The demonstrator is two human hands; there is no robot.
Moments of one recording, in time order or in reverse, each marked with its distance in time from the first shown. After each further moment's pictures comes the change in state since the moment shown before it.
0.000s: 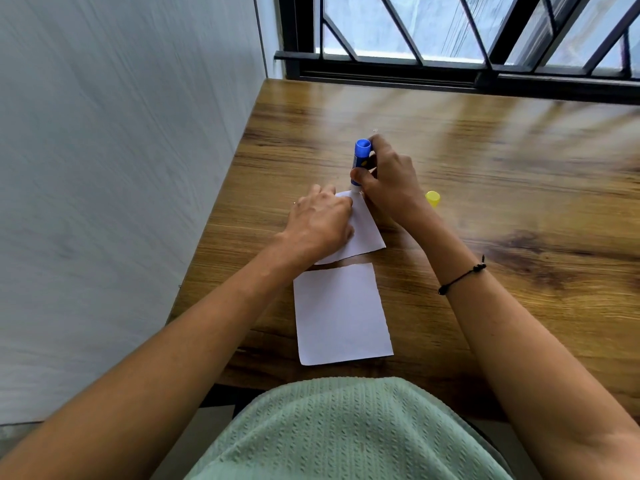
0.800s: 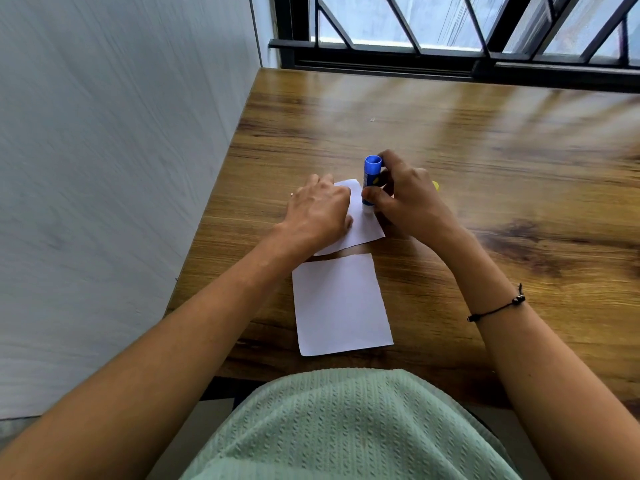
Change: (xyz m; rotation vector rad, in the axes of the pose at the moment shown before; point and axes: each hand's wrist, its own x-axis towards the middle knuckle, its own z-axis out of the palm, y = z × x) left_hand 0.001 0.002 0.001 0.011 0.001 0.003; right_hand -0.043 -0.001 -0.023 0.020 -0.110 -0.011
